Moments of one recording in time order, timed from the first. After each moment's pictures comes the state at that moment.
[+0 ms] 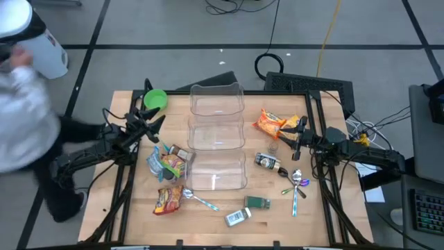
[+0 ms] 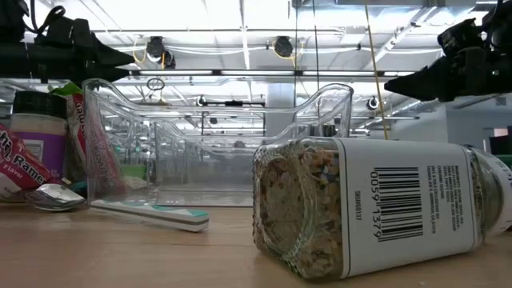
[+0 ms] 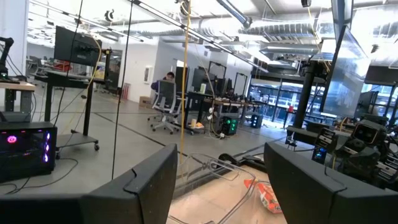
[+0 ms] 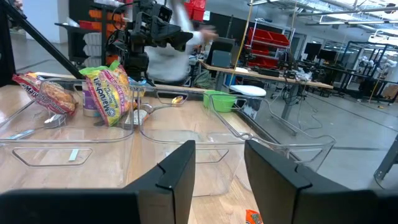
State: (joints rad) left arm 0.34 0.01 0.02 0.26 -0.28 -0.11; right arm -0.21 0.03 0.01 0.04 0.05 -0.17
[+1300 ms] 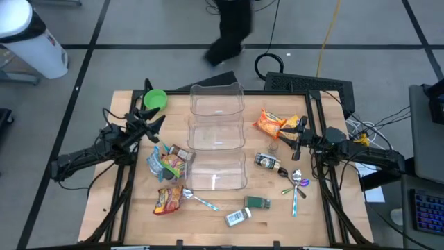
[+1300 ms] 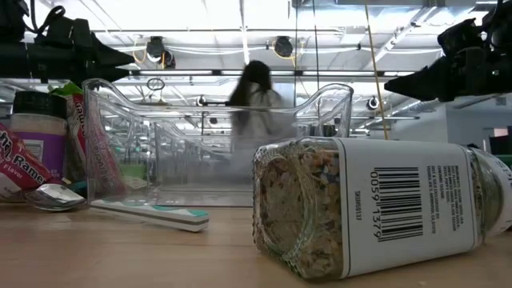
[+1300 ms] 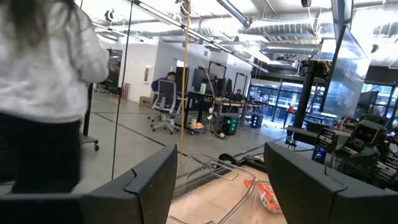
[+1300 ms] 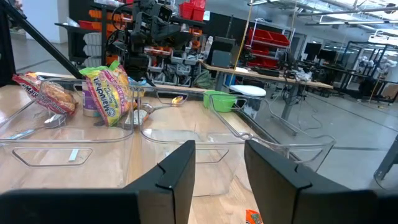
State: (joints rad) left arm 0.34 0.01 0.02 0.26 -0.28 -0.11; right arm -0.21 0.03 0.01 0.04 0.05 -0.17
